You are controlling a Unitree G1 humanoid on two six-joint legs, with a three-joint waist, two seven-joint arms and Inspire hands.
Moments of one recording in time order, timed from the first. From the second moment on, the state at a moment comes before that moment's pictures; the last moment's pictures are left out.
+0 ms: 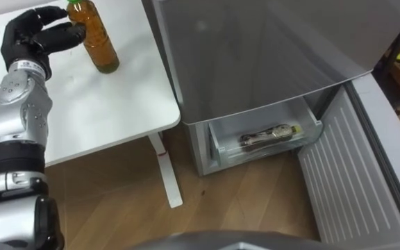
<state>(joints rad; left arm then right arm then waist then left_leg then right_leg) -0.35 0.38 0.25 0.46 -0.38 0.20 0.14 0.16 -0.27 -0.22 1.20 -0.03 0.22 0.07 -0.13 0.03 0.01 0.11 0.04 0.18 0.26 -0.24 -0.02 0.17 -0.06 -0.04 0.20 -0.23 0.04</state>
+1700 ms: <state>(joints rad) -0.01 0.26 0.18 -0.10 -0.24 0.18 0.32 0.18 -0.28 -0.11 1.23 0.14 0.21 -0.01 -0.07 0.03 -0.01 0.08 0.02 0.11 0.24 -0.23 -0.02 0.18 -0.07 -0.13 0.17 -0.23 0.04</state>
